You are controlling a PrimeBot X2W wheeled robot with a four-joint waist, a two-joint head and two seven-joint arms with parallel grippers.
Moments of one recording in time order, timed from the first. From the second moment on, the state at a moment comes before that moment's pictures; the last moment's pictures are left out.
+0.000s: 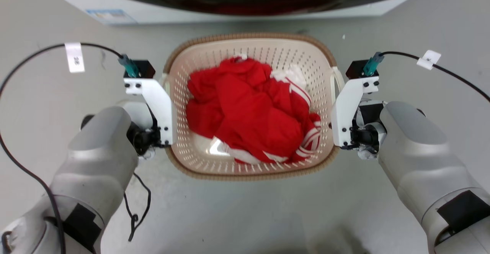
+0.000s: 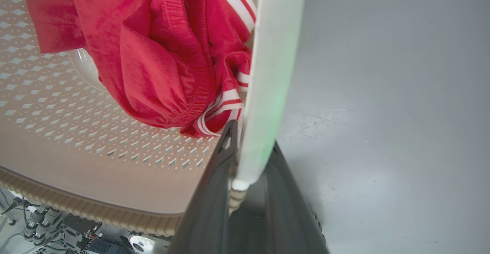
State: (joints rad) left arm -1.04 0.26 -0.93 1.17 -1.08 -0.13 0.44; right arm -1.04 -0.06 0.62 1.29 0.70 0.13 0.51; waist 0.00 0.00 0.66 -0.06
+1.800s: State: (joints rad) left arm -0.68 0.15 -0.97 1.28 -1.27 -0.12 0.75; right arm -0.68 -0.07 0.73 1.30 0.84 0.12 0.86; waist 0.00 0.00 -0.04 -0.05
